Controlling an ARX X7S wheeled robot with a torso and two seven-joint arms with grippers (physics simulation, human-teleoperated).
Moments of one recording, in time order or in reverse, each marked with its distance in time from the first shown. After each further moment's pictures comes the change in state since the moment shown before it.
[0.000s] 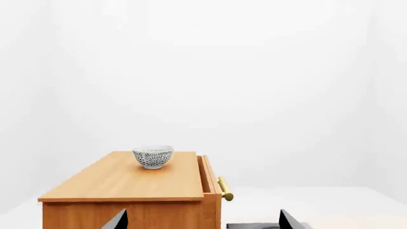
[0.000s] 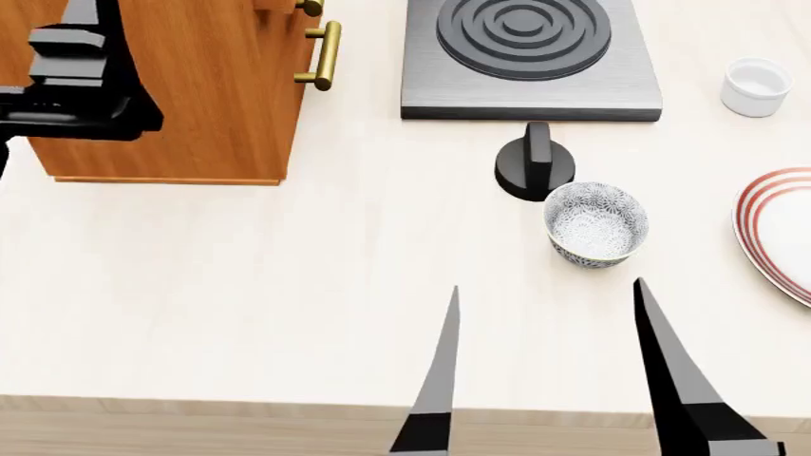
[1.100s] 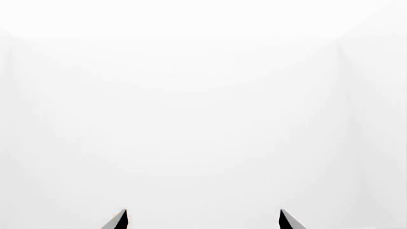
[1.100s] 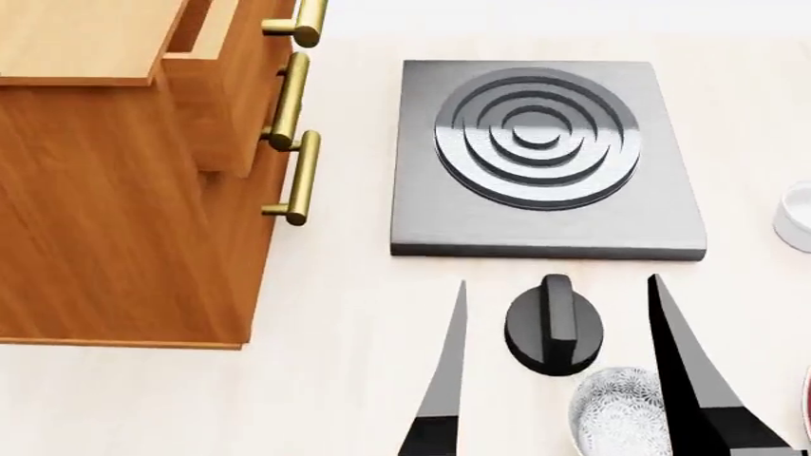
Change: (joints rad) left arm -0.555 0.053 0.012 -0.144 -0.130 -0.228 -0.044; right arm 0.000 0.032 0.001 -0.026 0.038 -0.031 0.035
